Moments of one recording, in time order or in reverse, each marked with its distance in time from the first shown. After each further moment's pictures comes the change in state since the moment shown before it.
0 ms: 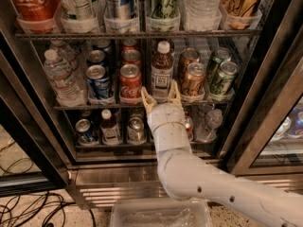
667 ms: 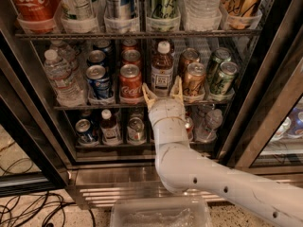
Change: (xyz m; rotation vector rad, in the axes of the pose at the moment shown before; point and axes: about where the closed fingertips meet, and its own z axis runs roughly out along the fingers) arm 0.003 -0.010 0.017 0.052 -0.002 -0.019
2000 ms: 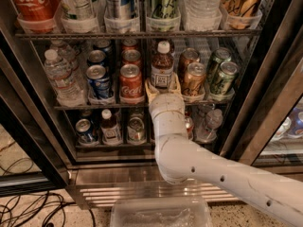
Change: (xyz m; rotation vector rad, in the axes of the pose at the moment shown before) arm 0.006 -0.006 0.021 0.020 0.016 0.009
